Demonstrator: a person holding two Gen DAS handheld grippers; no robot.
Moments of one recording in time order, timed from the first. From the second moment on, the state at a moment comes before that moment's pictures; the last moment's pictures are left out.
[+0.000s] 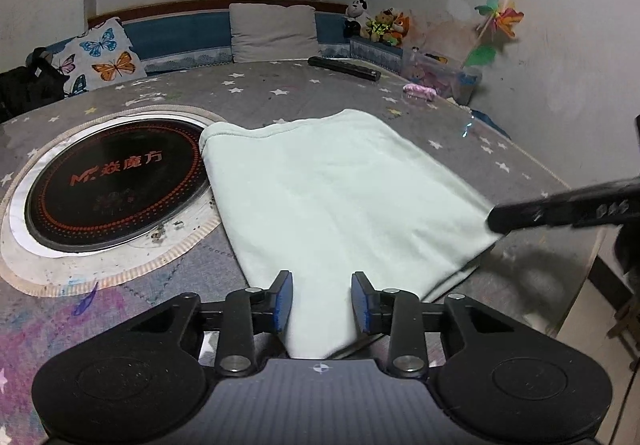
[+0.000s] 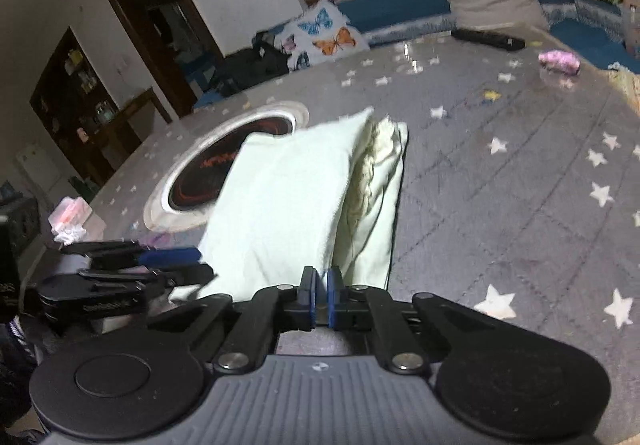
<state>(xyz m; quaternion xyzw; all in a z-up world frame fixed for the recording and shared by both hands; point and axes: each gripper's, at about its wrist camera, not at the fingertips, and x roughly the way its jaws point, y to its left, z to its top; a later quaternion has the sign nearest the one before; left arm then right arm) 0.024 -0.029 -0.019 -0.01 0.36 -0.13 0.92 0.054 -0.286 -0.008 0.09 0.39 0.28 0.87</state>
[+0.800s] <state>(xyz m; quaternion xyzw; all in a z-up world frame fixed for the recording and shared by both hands) 0.063 -0.022 0.005 -0.01 0.34 -0.12 0.93 0.118 -0.226 0.016 0.01 0.33 0.30 0.90</state>
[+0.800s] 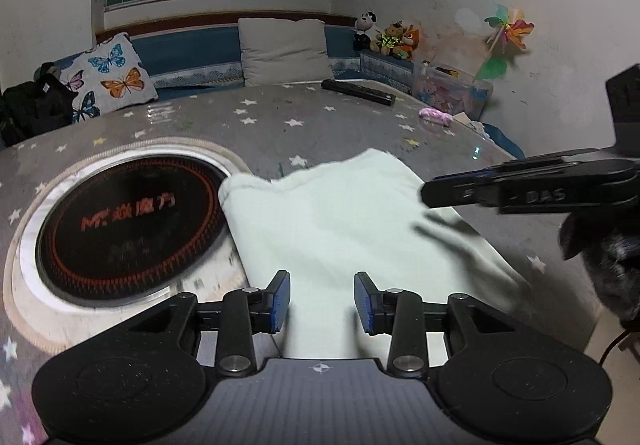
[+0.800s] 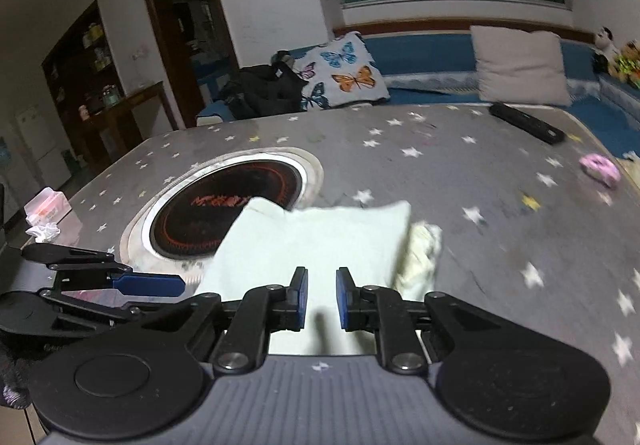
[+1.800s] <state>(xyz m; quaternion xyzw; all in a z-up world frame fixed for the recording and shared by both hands) 0.163 -0.006 -0.013 -0.02 0.37 -0.09 0.92 0.198 -0.218 -0.019 0.03 0.35 0.27 0.90</state>
